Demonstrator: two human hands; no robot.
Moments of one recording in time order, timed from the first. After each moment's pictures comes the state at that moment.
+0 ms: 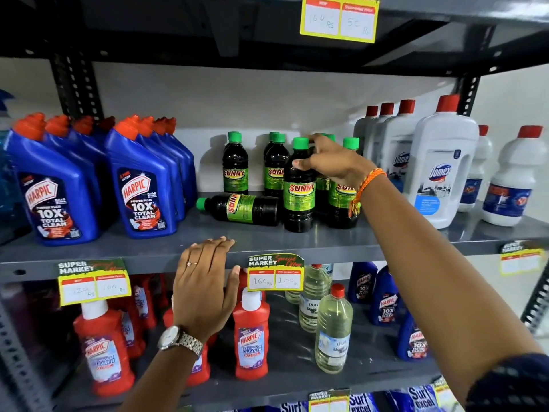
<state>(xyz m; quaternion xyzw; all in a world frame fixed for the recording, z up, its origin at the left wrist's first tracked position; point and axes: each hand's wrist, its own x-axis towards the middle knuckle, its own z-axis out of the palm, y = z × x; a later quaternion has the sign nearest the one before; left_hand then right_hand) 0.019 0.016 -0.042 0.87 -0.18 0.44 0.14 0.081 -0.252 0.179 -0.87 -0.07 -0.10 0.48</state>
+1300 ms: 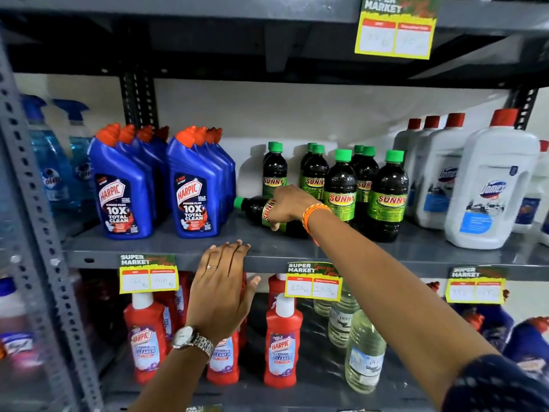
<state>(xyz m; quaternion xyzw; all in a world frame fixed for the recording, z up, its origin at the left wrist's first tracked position) 0.005 0.058 -0.034 0.90 -0.16 0.41 0.08 0.091 -0.106 0.132 -0.99 -0.09 -0.08 0.08</state>
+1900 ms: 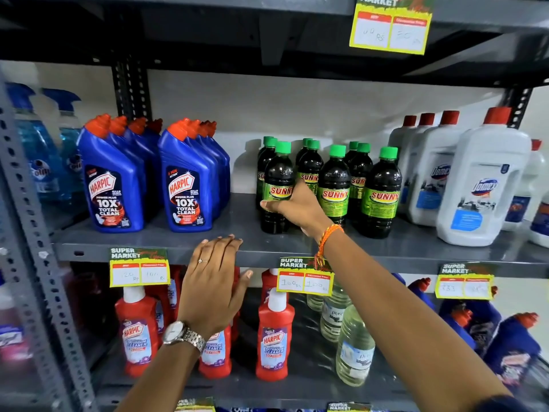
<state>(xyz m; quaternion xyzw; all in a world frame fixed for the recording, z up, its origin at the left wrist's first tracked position) 0.006 0.056 -0.036 0.90 -0.15 0.41 0.07 0.091 -0.133 0.093 -0.81 -0.10 -0.18 0.55</state>
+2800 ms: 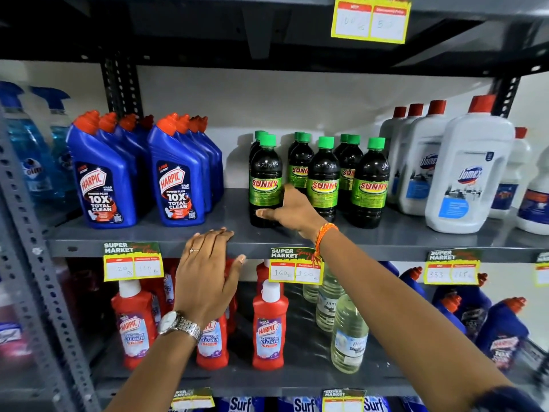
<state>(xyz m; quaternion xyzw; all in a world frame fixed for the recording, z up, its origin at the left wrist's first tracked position) -0.007 0.045 -0.022 0.90 -0.12 0.39 0.15 0.085 -0.147 0.075 -0.86 -0.10 -0.13 0.48</state>
